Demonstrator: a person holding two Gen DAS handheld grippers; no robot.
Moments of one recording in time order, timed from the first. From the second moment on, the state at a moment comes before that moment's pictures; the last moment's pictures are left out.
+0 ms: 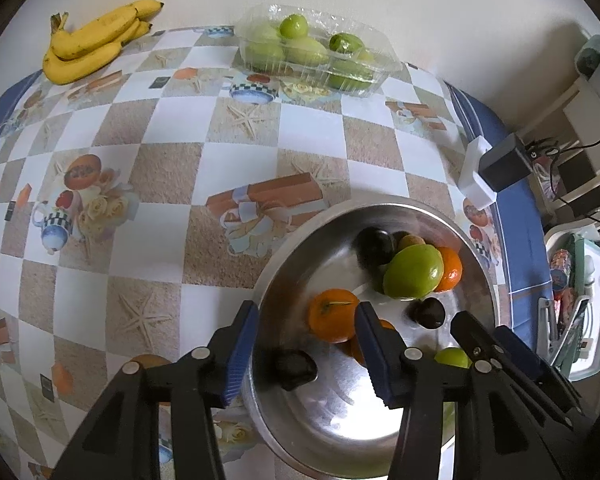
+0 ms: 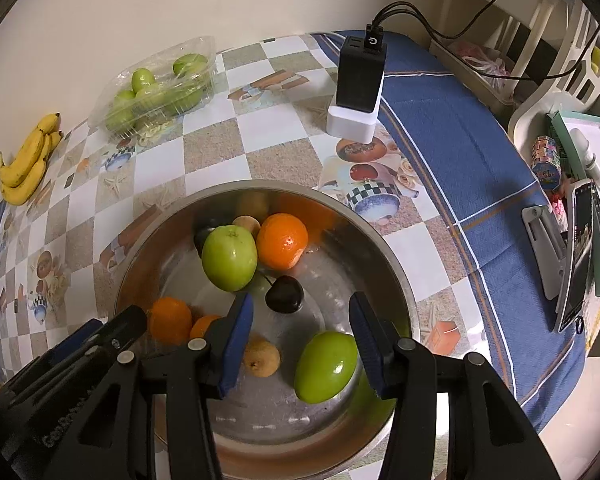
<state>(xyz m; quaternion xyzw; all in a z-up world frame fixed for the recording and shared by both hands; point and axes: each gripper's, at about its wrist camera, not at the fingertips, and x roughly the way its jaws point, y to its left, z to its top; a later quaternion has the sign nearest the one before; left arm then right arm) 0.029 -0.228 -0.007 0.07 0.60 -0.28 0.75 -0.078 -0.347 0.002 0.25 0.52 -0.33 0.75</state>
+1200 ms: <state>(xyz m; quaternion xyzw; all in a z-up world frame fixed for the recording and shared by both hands) 0.062 -0.162 -0.025 0.17 0.56 -0.07 0.81 -0.058 -0.328 -0.002 0.24 0.51 -0.28 0.78</state>
